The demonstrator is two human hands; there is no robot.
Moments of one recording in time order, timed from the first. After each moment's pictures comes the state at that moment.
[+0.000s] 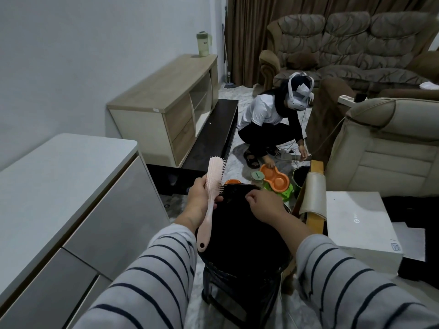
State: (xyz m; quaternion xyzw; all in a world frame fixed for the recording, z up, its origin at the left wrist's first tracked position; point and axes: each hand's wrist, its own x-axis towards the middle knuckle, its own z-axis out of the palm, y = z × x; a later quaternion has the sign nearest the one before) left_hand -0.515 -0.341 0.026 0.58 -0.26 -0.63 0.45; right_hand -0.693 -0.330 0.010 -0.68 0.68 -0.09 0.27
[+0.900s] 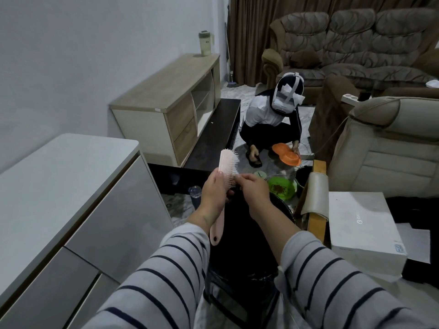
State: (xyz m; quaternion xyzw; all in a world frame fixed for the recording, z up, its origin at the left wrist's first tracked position) left_hand -0.546 -0.334 0.033 0.53 -0.49 -0.50 0.48; right_hand -0.640 -0.323 0.048 -0.33 0.61 -0.51 0.50
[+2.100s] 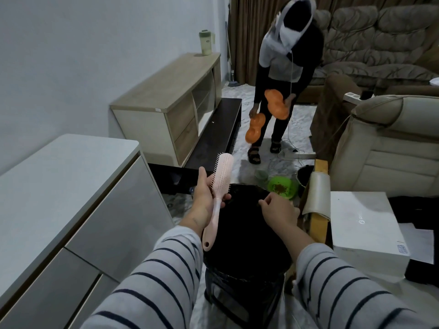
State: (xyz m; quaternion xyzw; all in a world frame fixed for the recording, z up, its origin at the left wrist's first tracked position) left_hand -0.532 -0.334 0.036 0.52 -0.28 -0.65 0.47; right_hand -0.709 -0.314 0.003 -0.52 0.78 -0.16 0.31
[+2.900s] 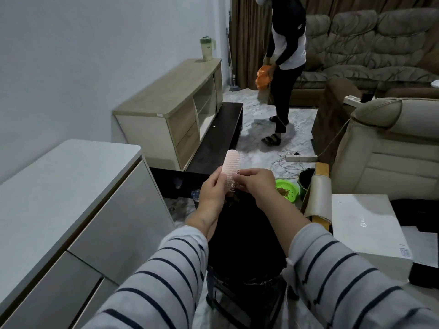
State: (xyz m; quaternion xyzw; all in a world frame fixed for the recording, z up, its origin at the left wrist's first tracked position) left_hand -0.547 -0.330 0.044 0.51 -0.52 -0.47 0.50; right_hand -0.660 -0.346 0.058 -0.35 0.60 -0.50 0.52
